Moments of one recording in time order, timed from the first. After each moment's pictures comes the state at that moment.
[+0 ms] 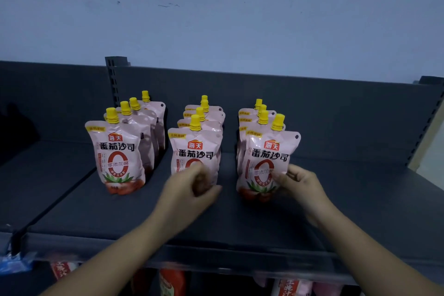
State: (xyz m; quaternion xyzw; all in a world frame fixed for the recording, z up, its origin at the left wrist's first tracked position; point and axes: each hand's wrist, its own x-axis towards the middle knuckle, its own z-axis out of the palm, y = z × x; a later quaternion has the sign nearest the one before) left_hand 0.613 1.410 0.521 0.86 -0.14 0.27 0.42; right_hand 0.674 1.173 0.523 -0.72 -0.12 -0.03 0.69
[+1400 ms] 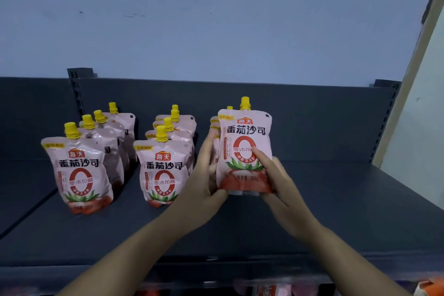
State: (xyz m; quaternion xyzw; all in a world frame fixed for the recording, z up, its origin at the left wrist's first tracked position) left_hand 0.623 1.339 0.554 0.74 -0.31 0.11 0.59; right_hand 0.640 1.157 0.537 -0.77 -0.33 -0.16 0.51
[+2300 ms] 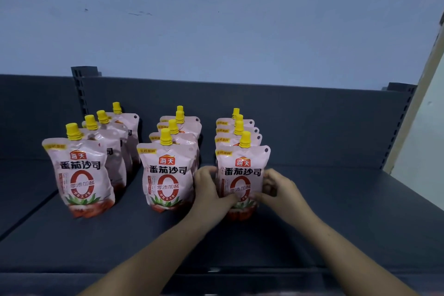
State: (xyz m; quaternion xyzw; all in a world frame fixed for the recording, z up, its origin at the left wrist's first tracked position) left_hand 0.666 1.326 0.519 0.81 -0.04 0.11 0.58; right_hand 0.691 1.153 0.519 -0.85 -0.18 -0.10 0.48
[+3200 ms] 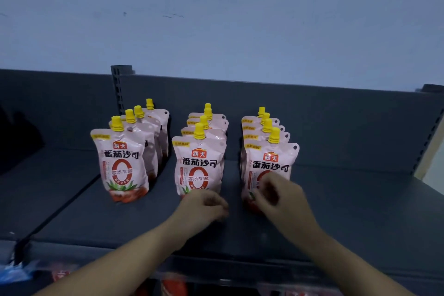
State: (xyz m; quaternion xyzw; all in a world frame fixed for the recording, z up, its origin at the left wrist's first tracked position) left_hand 0.623 1.398 0.516 0.84 0.00 -0.01 0.54; right_hand 0.642 1.209 0.526 -0.86 -0.26 -0.26 0.35
